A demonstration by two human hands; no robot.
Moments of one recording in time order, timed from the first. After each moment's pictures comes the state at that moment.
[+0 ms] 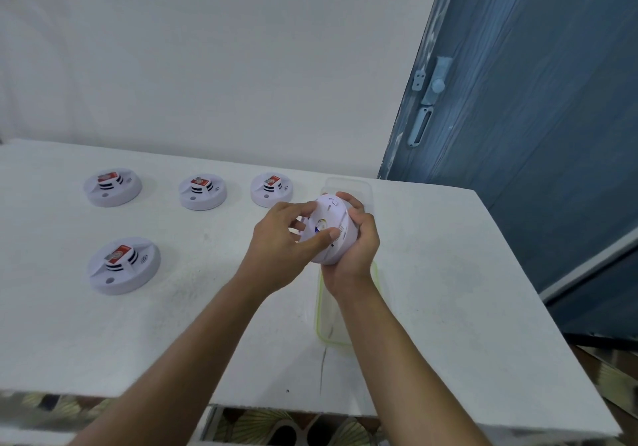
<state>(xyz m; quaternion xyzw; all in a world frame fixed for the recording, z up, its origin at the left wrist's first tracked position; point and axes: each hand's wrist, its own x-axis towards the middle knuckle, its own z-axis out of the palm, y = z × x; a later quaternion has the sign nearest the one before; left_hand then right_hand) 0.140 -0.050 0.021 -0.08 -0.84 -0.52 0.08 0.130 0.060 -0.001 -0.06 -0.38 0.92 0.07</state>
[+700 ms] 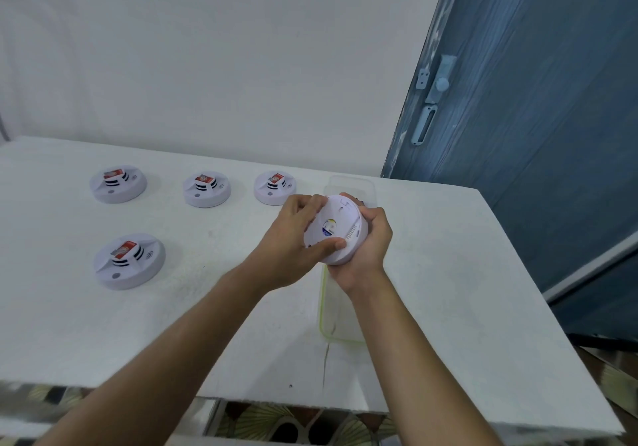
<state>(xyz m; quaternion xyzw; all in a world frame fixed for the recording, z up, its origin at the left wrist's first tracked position) 0.134 -0.054 0.018 -0.19 -0.88 -0.43 0.02 0.129 0.076 0.002 -0.11 -0.35 0.93 -0.03</state>
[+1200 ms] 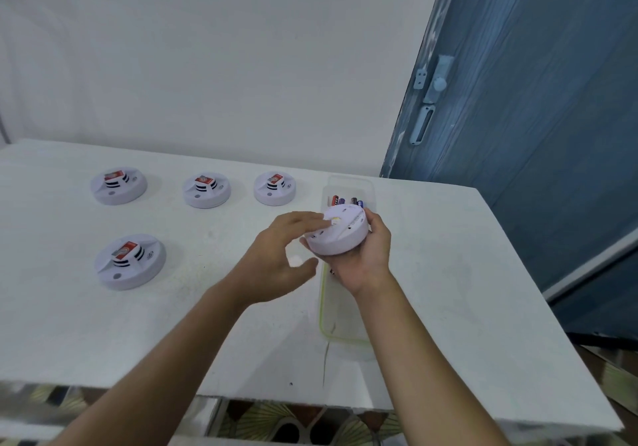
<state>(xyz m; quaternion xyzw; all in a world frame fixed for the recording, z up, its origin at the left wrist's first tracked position) 0.140 -0.079 -0.007 -0.30 -0.85 -0.43 0.09 0.126 0.085 -0.007 -0.16 -0.27 0.94 -0.10</state>
